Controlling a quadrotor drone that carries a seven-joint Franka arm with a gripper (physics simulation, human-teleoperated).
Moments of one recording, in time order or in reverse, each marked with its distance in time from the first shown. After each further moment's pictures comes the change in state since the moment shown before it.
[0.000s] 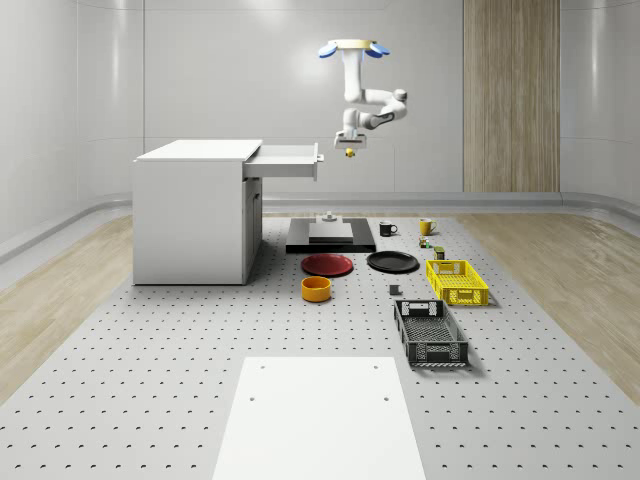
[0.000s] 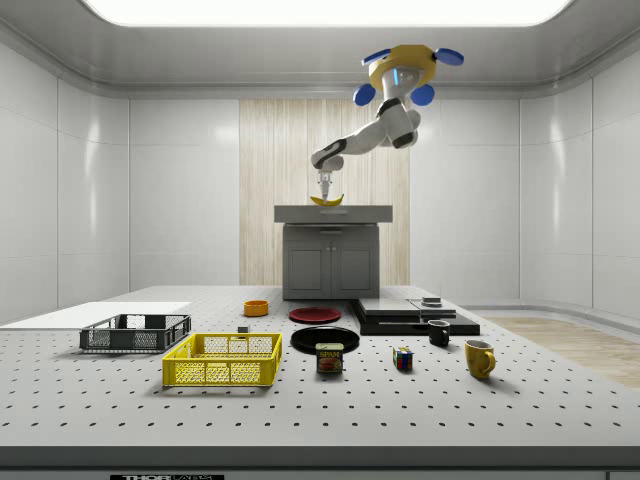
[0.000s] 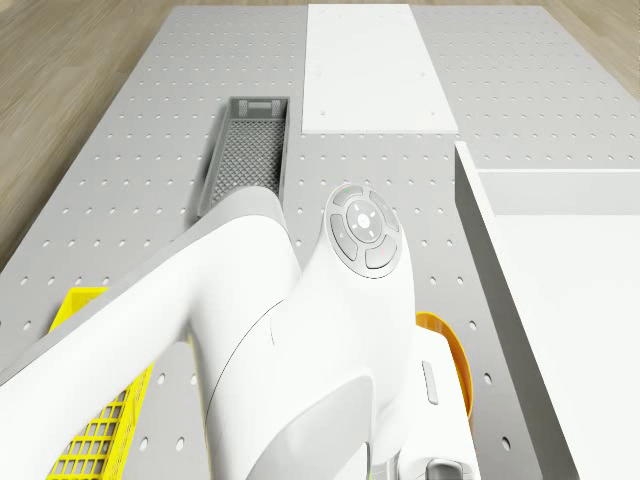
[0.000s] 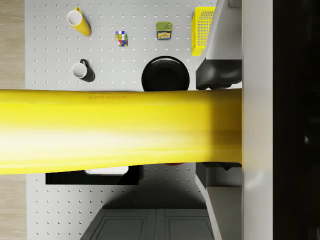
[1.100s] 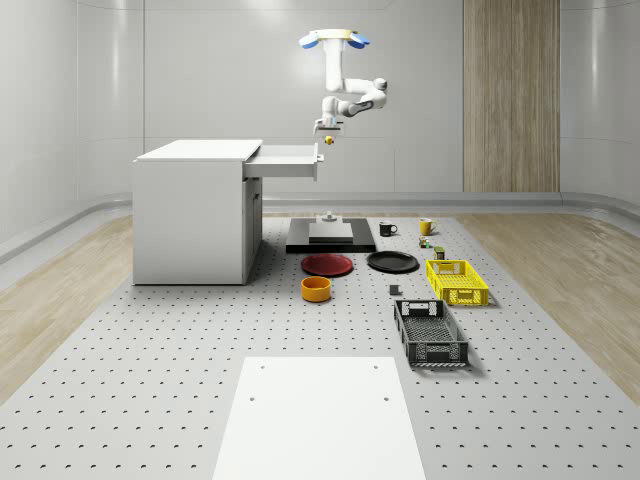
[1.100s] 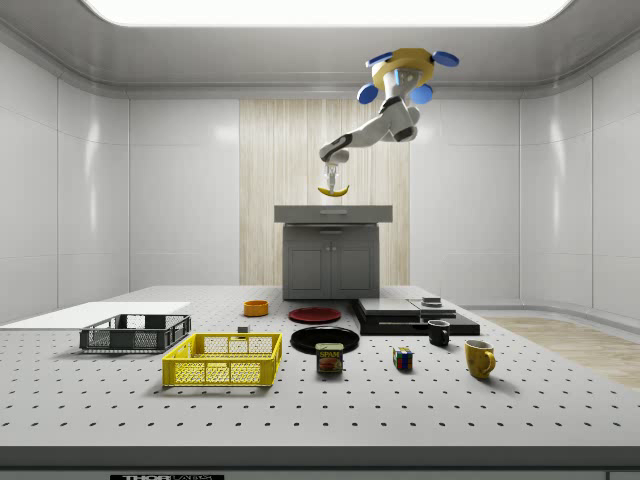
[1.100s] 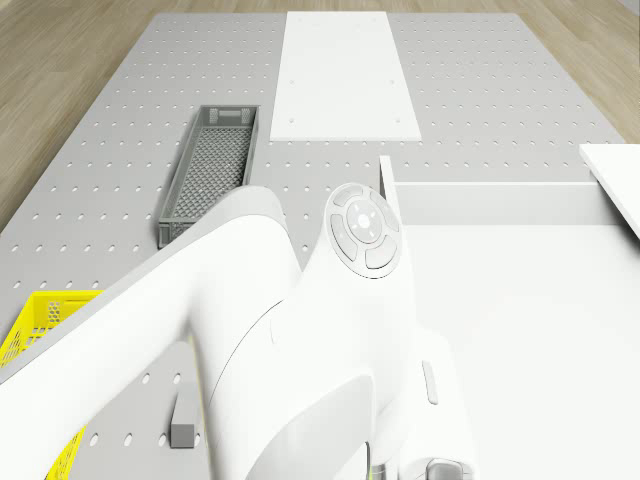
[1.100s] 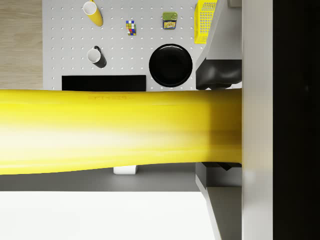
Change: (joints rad) arm 0.002 -0.004 0.000 0.000 -0.002 0.004 -0.001
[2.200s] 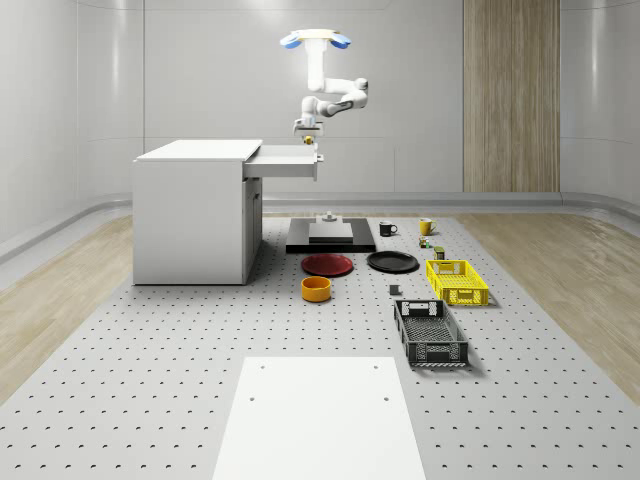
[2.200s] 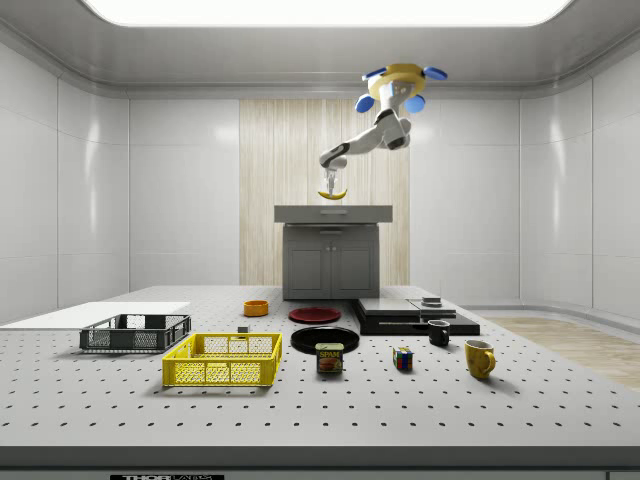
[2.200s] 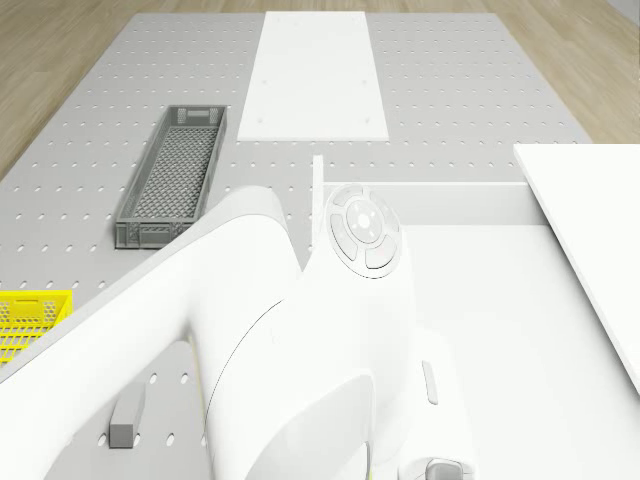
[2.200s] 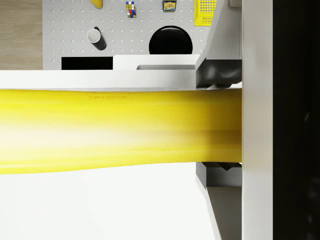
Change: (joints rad) arm 0.001 -0.003 0.000 0.000 -0.001 0.003 -0.001
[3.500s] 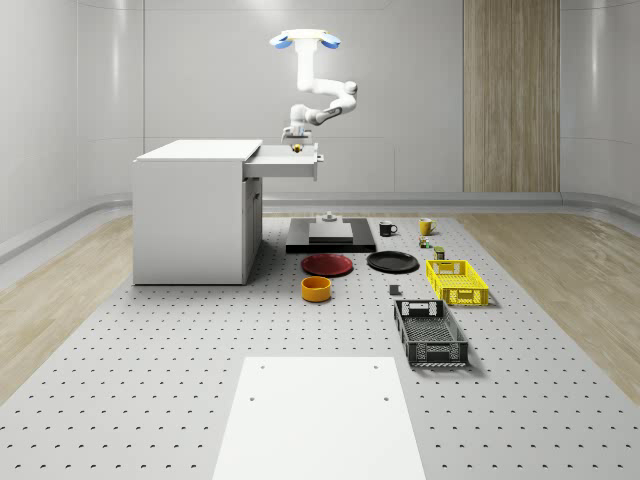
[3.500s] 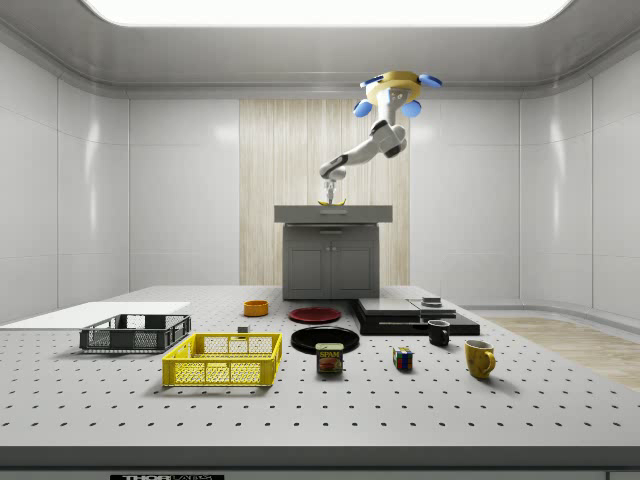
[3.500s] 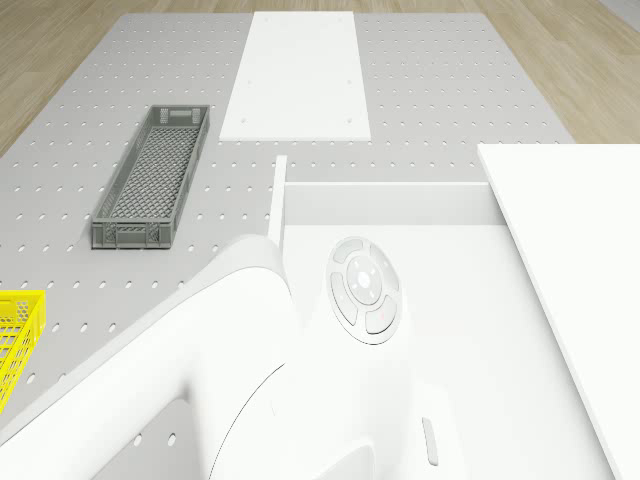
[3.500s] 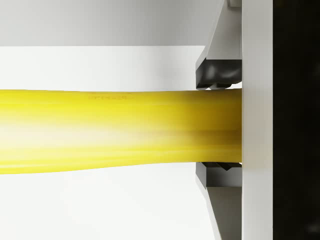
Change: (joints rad) arm 0.038 0.045 0.131 0.088 0.121 0.069 0.004
